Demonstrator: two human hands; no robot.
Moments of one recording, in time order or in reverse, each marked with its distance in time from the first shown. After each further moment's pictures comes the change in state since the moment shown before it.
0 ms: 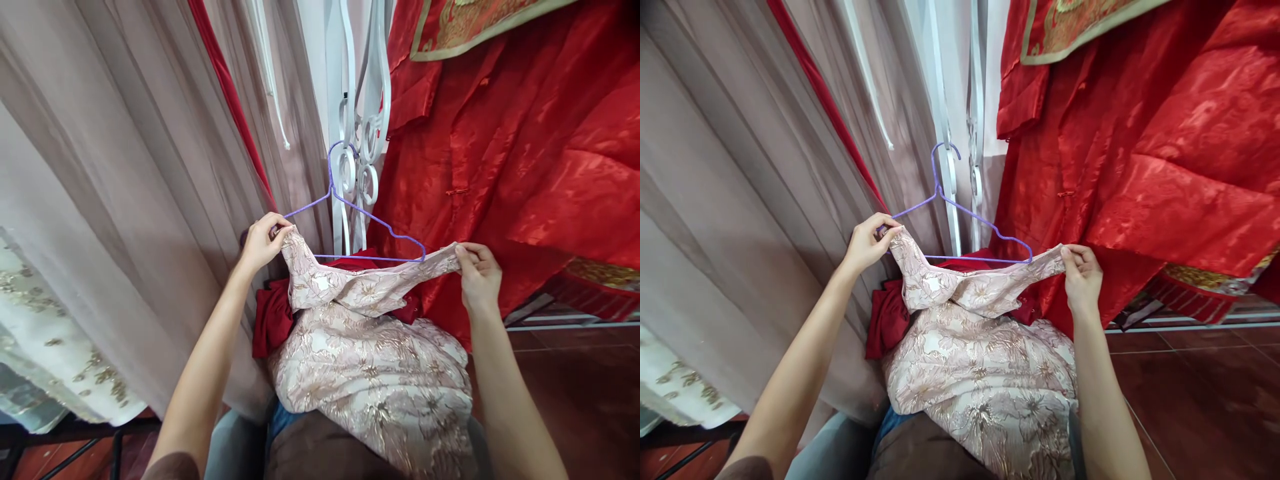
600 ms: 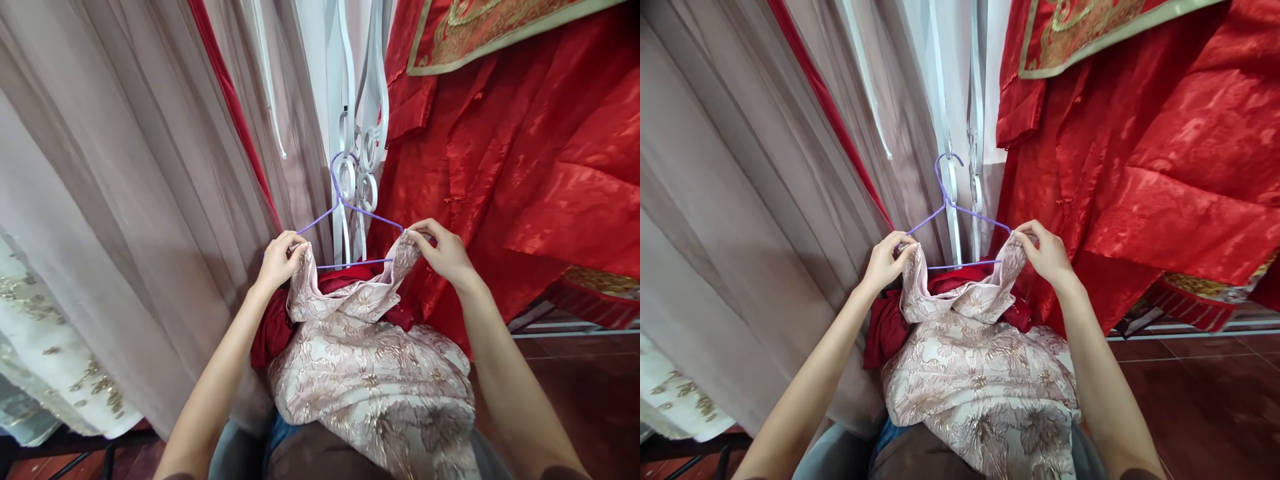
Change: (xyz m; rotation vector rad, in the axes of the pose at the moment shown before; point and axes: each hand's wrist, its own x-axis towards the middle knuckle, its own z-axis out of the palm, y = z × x) left_hand -0.020 0.024 0.026 -0.045 -0.035 -0.032; right_hand 0.027 -0.062 0.056 -0.399 -0.511 -0.261
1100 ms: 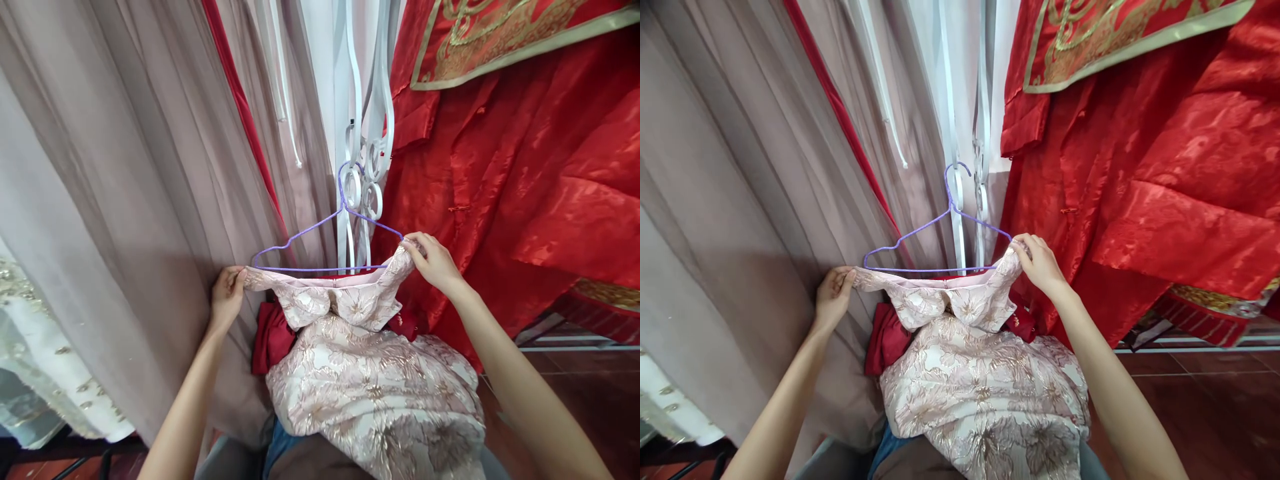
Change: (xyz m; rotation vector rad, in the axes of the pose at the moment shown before) left_hand -0.081 -0.078 -0.052 -0.252 0.411 -0.476; right_hand 0.002 0.010 0.017 -0.182 -0.071 -0.149
